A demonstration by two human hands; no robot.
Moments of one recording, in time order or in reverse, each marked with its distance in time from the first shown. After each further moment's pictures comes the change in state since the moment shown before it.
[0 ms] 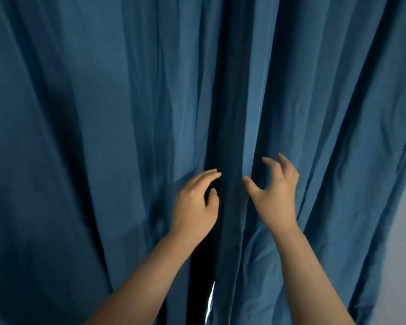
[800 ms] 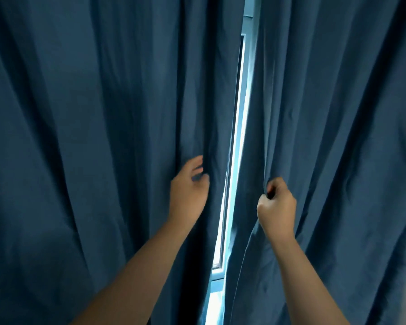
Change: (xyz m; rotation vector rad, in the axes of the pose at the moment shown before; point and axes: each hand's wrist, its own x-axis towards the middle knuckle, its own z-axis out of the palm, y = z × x) left_hand 0.051 0.002 0.052 -0.260 0.156 -0.419; right_hand 0.028 0.054 -0.003 0.216 -0.029 0.174
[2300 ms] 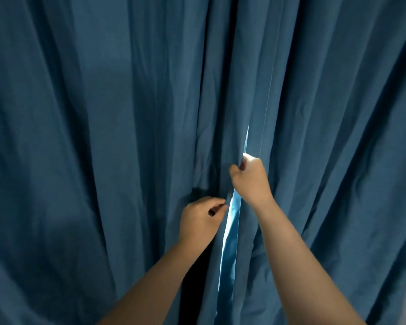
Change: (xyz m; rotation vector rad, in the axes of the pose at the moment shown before) left_hand -0.060 -0.051 -0.010 0.256 -0.005 0.258; right_hand -0.002 -0.071 0.035 0.145 -0.405 -0.055
